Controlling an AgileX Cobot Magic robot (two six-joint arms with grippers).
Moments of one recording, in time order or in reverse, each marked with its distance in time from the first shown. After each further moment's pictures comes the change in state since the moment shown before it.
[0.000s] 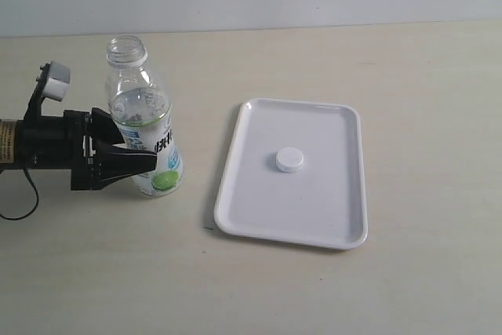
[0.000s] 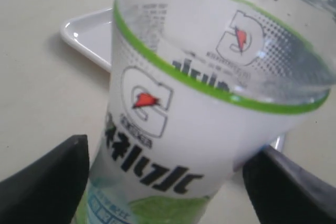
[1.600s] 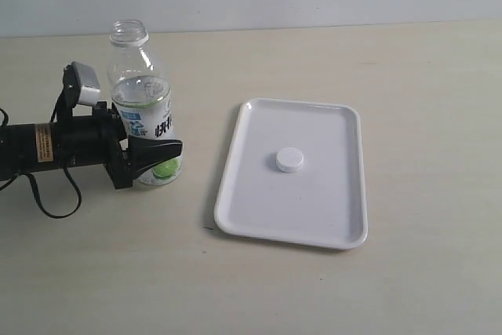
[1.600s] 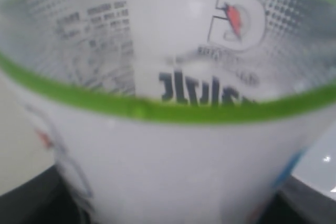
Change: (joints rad) left arm -0.109 0.065 0.000 -0.294 0.034 0.281; right arm 0.000 0.000 0.000 0.000 0.063 0.048
